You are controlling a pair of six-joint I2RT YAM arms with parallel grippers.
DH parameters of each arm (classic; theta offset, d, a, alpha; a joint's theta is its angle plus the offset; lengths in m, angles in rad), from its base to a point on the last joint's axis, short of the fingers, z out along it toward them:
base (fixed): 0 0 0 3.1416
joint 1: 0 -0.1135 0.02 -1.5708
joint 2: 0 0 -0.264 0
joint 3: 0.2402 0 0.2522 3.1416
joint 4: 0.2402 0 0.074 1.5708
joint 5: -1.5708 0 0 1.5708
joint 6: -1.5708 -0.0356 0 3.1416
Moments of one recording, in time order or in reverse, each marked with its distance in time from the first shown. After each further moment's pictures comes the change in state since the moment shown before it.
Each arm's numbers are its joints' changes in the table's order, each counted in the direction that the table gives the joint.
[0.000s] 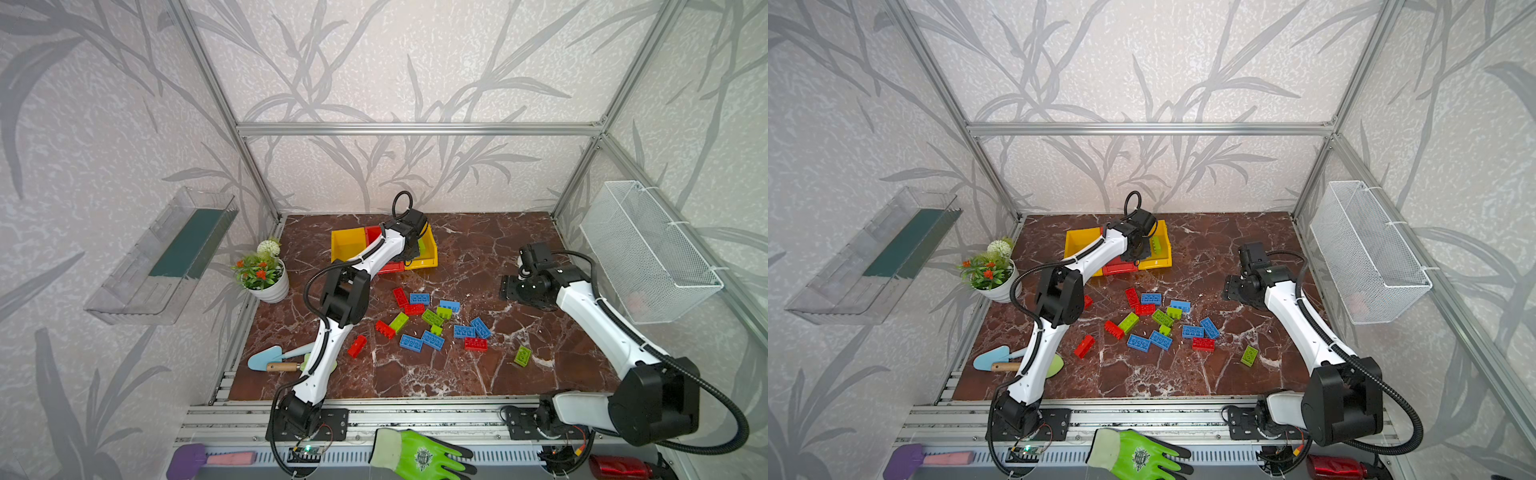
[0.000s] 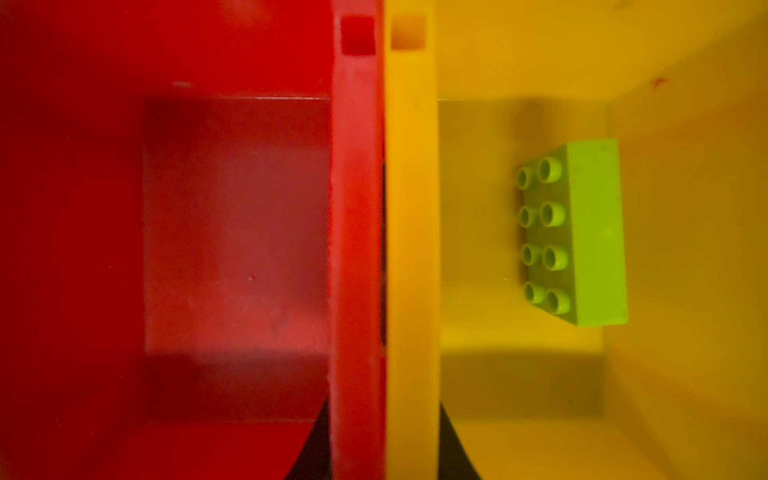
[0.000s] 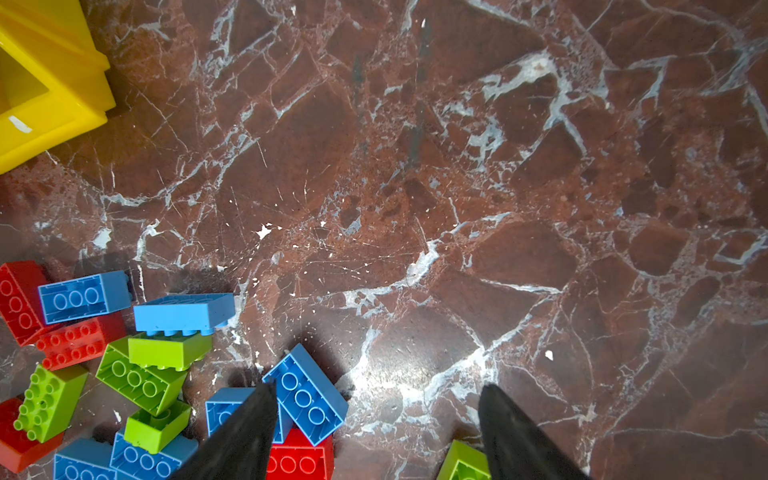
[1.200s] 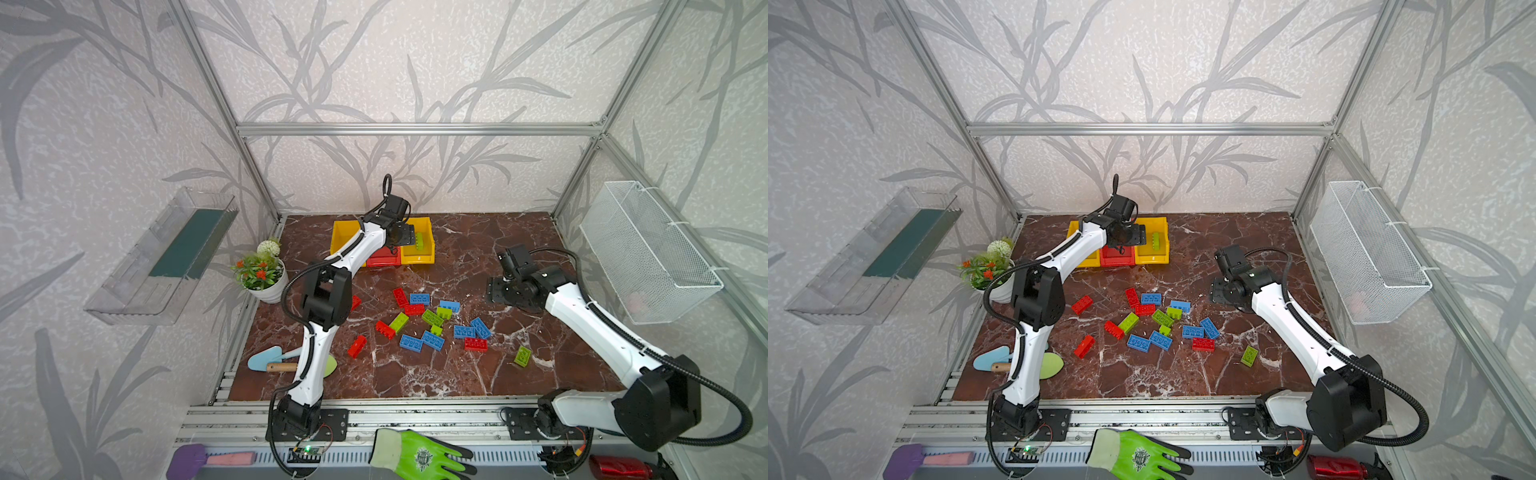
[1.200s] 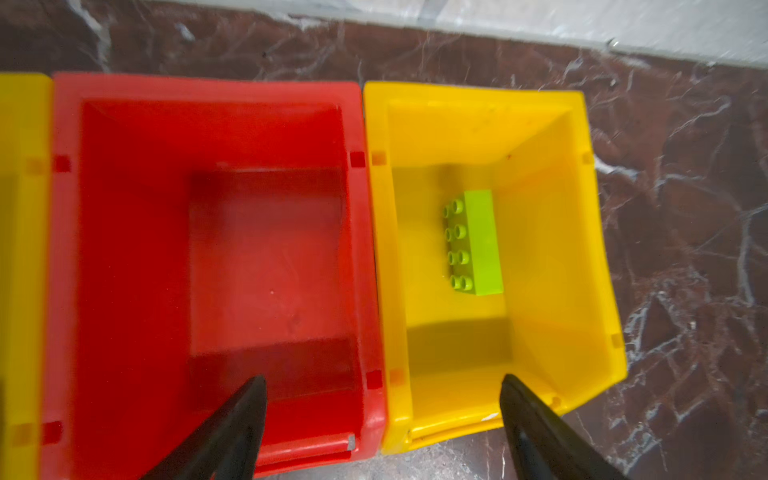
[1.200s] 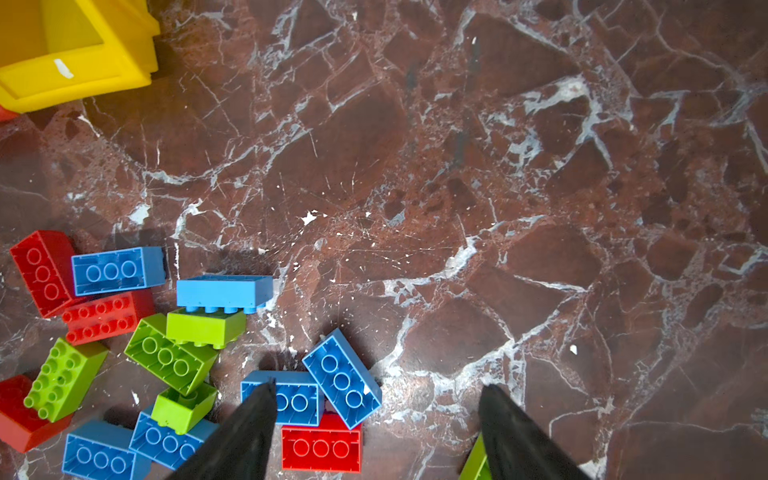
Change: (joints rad) left arm -0.099 0.127 -0.097 -0.167 -0.157 -0.207; right arm -0.195 0.008 0.045 0.026 -0.125 -0.103
